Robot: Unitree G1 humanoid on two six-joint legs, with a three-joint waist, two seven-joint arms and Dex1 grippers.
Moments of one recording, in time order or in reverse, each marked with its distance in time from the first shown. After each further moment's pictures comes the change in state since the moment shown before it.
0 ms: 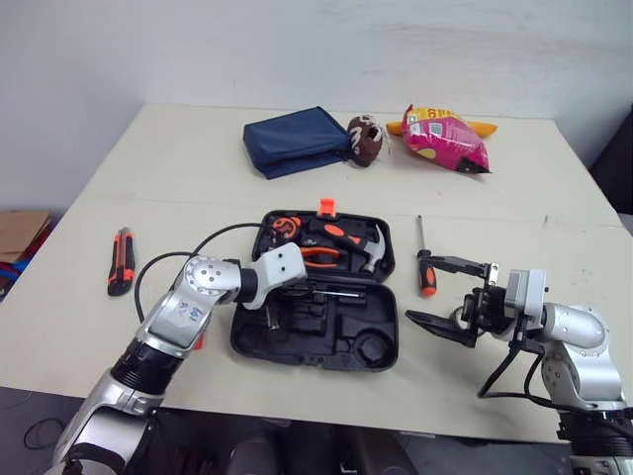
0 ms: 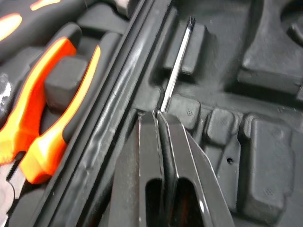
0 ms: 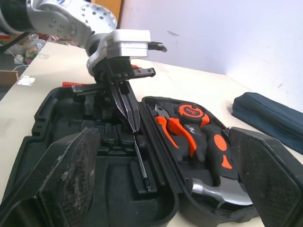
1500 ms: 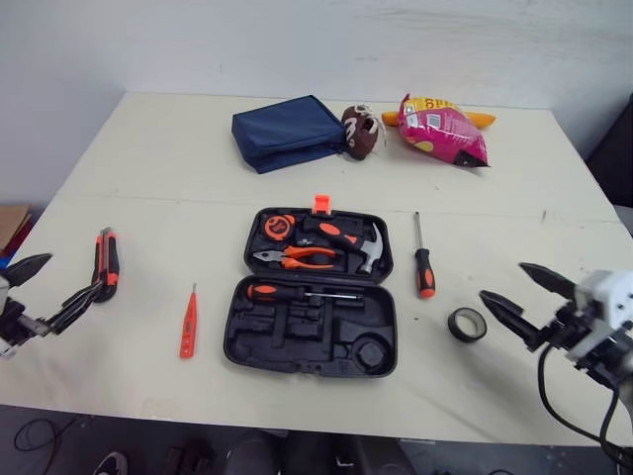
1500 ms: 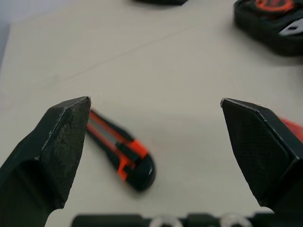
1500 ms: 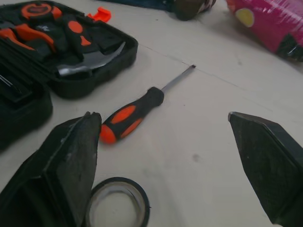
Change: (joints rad) left arm 0.634 0.284 1.007 0.061 -0.459 -0.319 -0.025; right arm 0.328 -0.120 -0.301 -0.333 0.064 0.580 -0.539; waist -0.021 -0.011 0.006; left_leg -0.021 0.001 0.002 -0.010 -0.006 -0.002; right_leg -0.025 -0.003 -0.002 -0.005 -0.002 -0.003
